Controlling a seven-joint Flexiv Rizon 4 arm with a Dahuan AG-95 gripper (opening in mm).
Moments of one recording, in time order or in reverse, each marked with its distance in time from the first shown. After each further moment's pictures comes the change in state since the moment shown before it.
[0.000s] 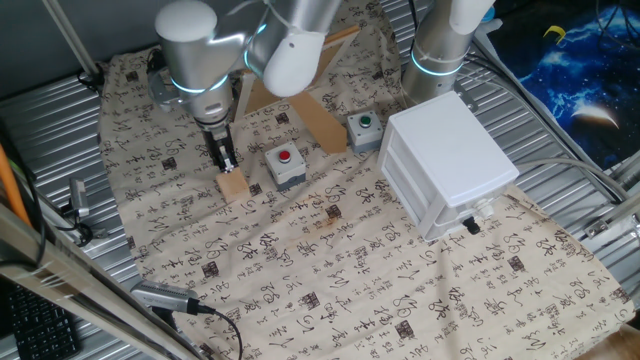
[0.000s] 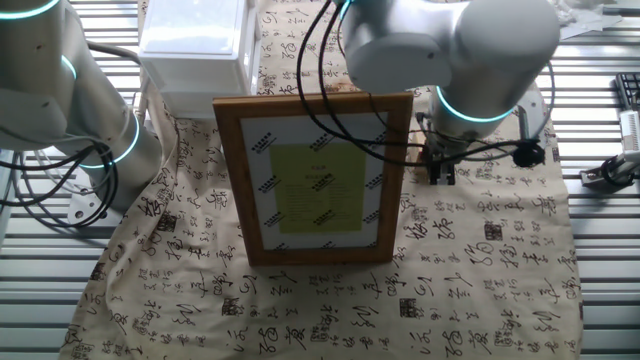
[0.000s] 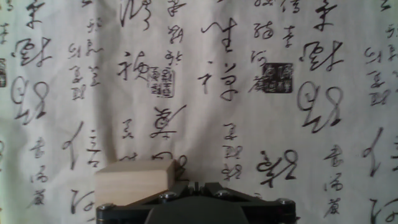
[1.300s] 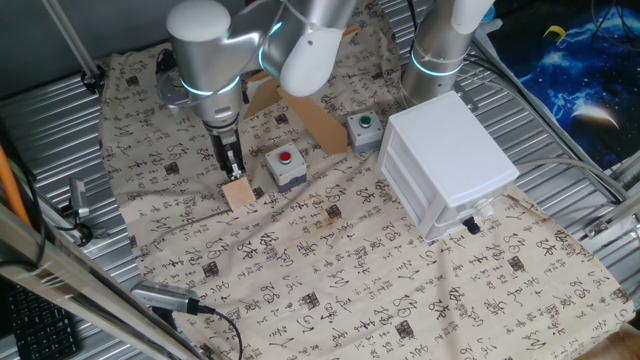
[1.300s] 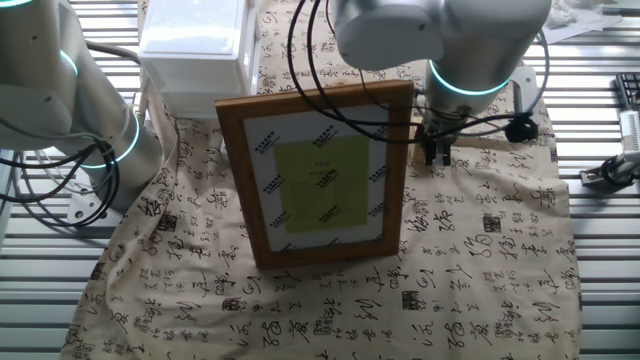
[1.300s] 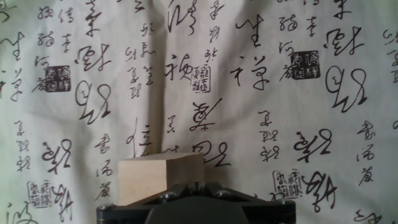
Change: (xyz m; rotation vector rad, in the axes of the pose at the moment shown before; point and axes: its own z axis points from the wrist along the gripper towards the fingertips) arm 0.007 0.028 -0.019 -0.007 -0.009 0.023
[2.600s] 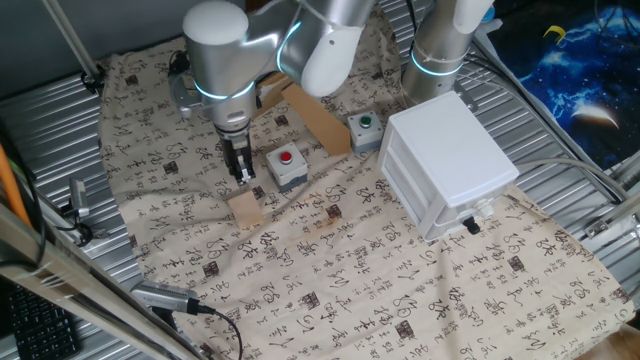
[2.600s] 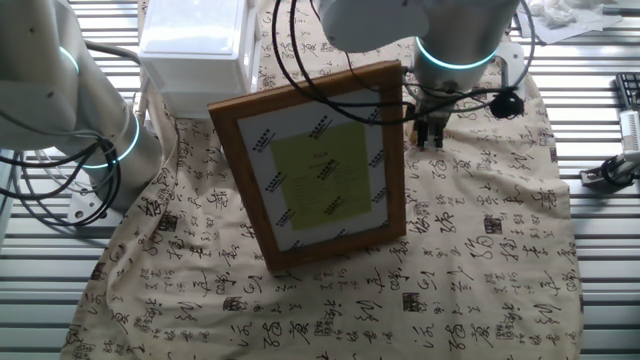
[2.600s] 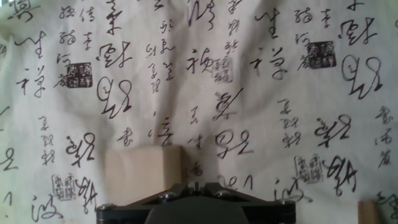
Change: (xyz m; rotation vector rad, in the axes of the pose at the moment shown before) arm 0.012 0.023 -0.010 0.014 -0.011 0.017
